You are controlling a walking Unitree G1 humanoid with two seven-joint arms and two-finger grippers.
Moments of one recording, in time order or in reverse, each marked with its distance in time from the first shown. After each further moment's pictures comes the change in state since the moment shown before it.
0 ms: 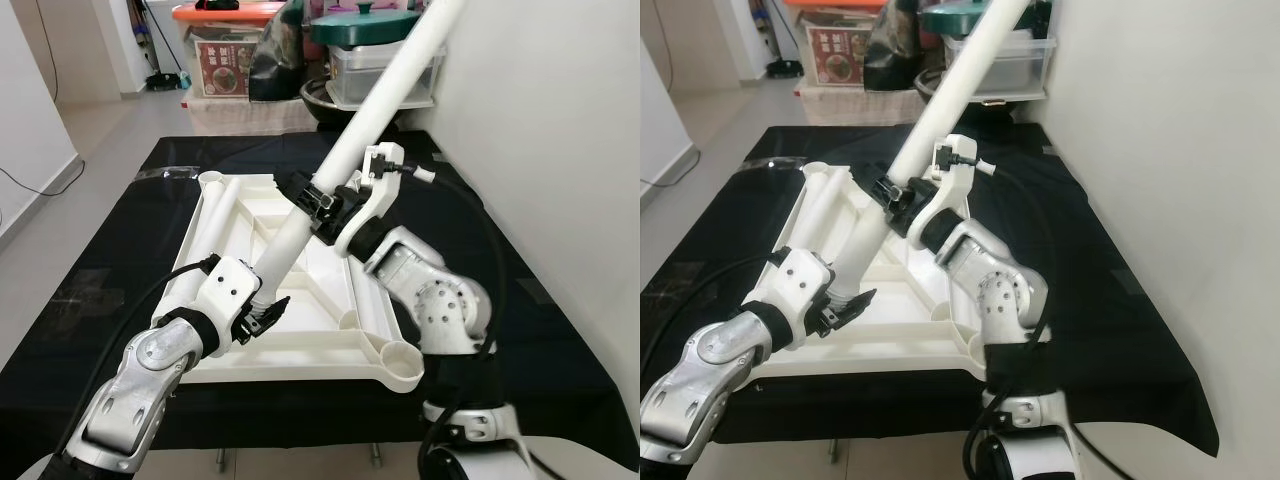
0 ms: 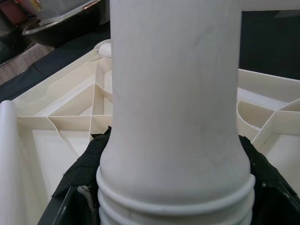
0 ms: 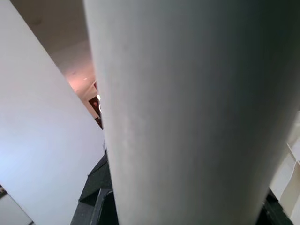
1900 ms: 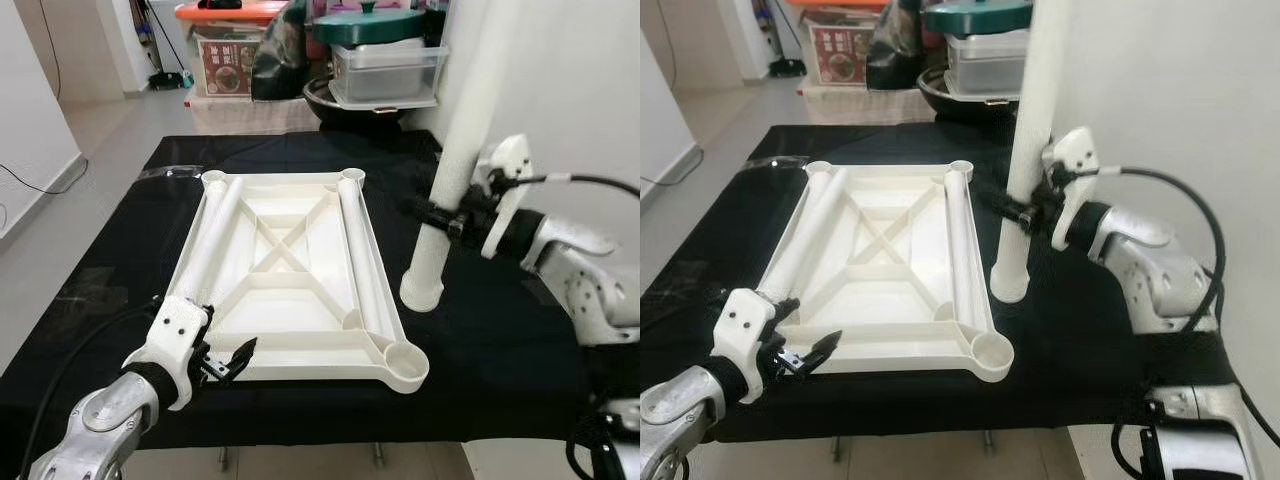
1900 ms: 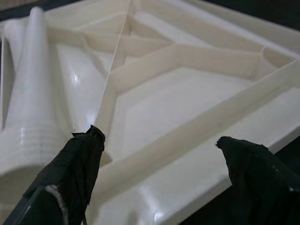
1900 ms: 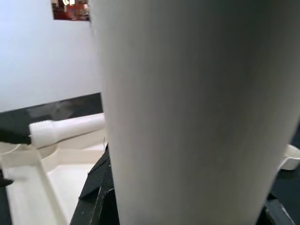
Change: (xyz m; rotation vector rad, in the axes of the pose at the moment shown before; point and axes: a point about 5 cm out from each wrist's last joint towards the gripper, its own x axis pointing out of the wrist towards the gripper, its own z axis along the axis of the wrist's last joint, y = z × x) left arm -0.061 -0.001 -0.046 -0.242 0.148 0.243; right arm -0.099 -0.065 0.080 -0.713 0.280 -0.001
